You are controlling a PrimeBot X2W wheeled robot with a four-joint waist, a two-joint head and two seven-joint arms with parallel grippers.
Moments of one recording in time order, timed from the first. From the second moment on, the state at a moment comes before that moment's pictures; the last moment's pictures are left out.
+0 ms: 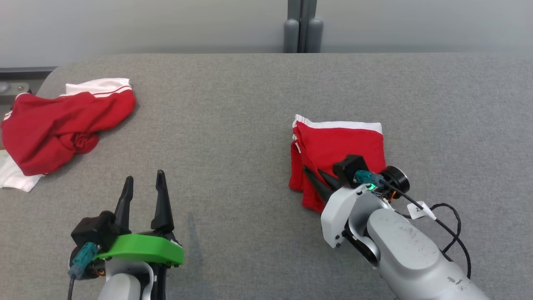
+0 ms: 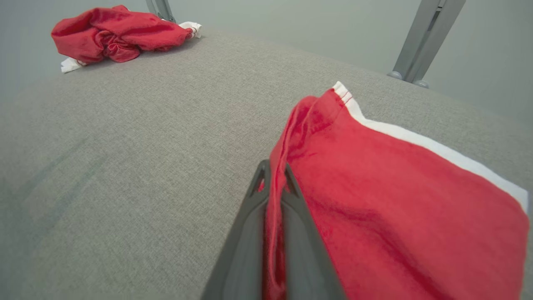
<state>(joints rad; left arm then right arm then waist) -0.15 0.05 -0.11 0.28 -0.42 -0.07 -0.26 -0.59 -0.05 0.55 0.71 0.29 0.13 -0.11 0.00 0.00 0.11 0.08</state>
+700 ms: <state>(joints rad) -0.14 0.05 -0.12 0.28 -0.43 -0.06 -0.26 -0.58 -0.09 0.44 0.57 0.31 0.13 -0.20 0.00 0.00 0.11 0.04</state>
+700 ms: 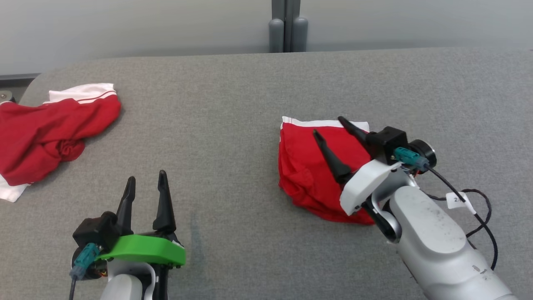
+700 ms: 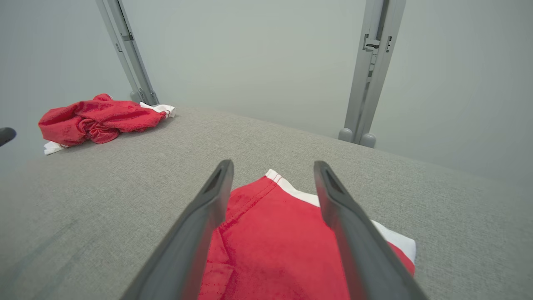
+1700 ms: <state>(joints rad) -0.15 0.05 -0.12 0.27 -0.44 -0.06 -0.26 -0.53 -0.05 0.66 0.81 0.22 0.13 -0.25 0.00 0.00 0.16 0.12</state>
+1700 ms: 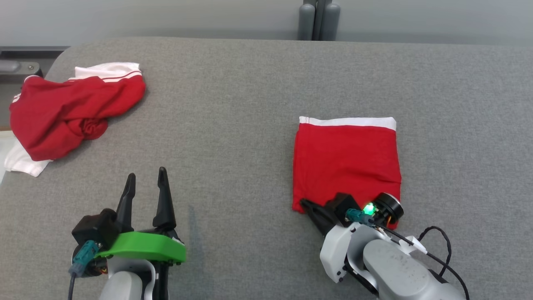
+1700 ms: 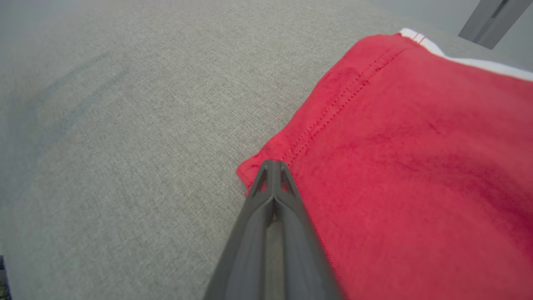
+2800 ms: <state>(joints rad) -0.05 0.05 -0.17 0.28 -0.43 -0.07 -0.26 -0.29 -0.05 0.07 0.48 0.17 0.13 -0.26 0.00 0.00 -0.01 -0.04</state>
